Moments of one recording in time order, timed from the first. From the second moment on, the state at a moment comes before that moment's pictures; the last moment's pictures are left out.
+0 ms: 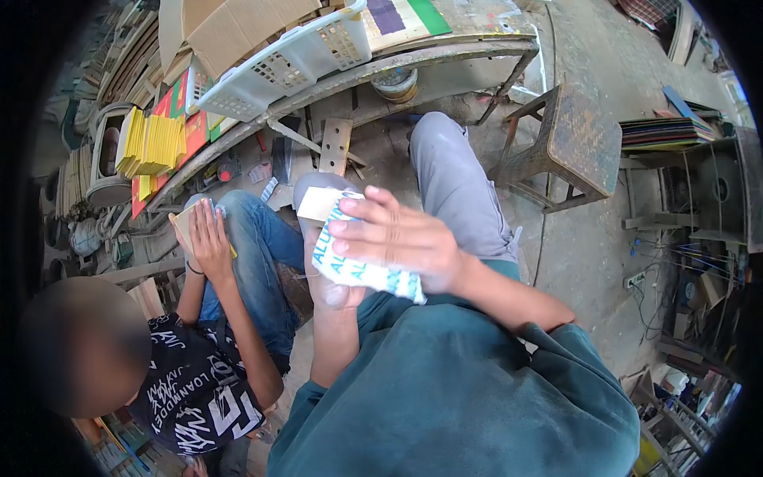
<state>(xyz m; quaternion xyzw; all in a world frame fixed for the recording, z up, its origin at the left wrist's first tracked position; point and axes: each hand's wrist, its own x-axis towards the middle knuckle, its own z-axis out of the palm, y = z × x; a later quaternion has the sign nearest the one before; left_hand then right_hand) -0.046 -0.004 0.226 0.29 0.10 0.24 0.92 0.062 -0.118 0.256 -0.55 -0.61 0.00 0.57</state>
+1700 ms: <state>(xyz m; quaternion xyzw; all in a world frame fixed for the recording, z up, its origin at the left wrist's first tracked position) -0.056 0.000 0.226 0.34 0.12 0.27 0.89 0.077 -0.104 0.248 -0.53 -0.66 0.13 0.51</state>
